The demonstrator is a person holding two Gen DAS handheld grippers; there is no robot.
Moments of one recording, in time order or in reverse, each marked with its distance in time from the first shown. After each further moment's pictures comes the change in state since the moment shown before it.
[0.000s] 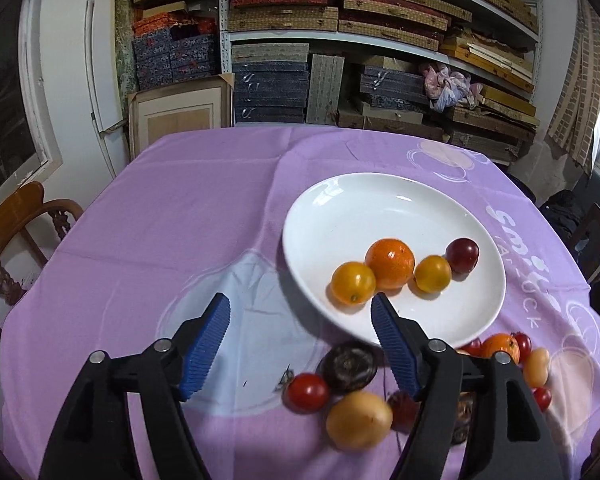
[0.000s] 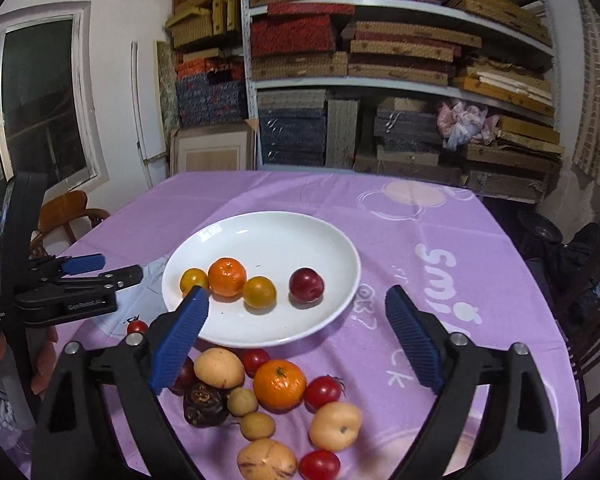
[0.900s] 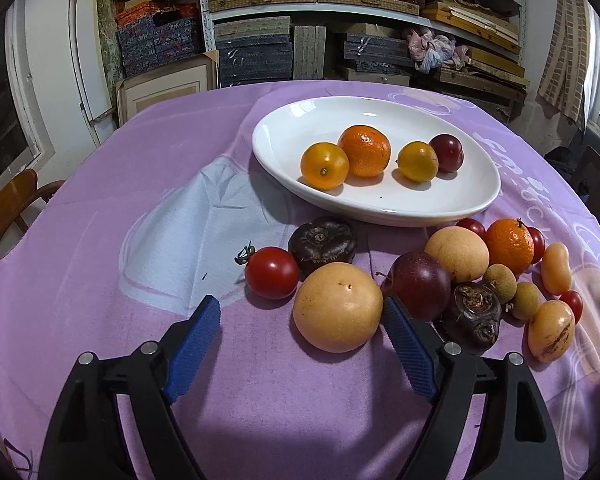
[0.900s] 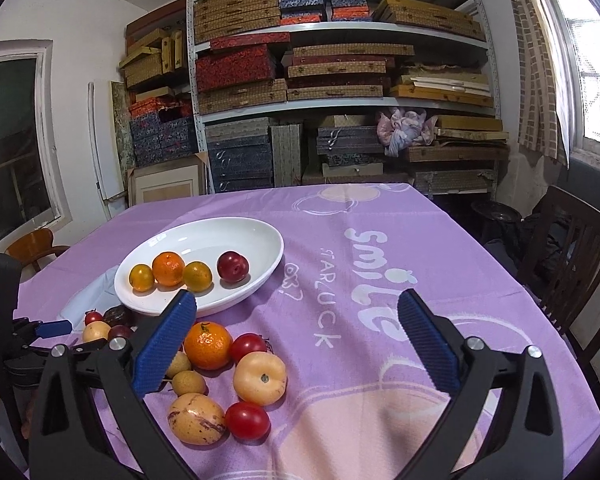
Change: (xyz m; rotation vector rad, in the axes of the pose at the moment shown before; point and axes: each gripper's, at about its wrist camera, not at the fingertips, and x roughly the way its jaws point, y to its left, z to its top) left arm 0.023 -0.024 -0.075 0.057 0.076 -0.005; right arm -0.028 -0.046 -0.063 0.122 -0.103 -0.128
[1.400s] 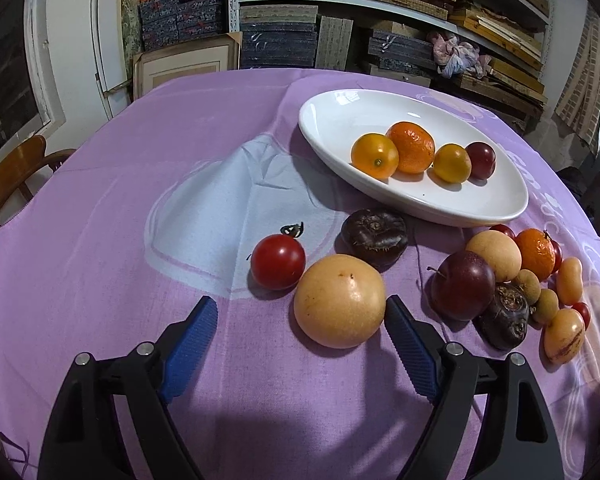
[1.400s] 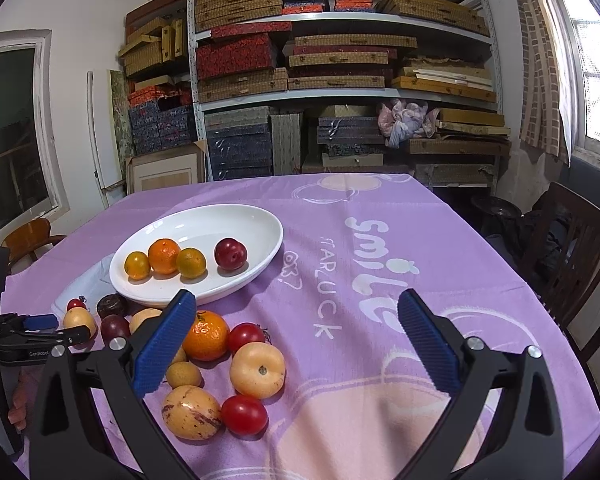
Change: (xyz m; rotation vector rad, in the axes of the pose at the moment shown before) left arm 0.000 0.033 -0.005 -0.083 0.036 -0.003; right arm 0.010 0.002 -0.004 -0.012 0.037 -0.005
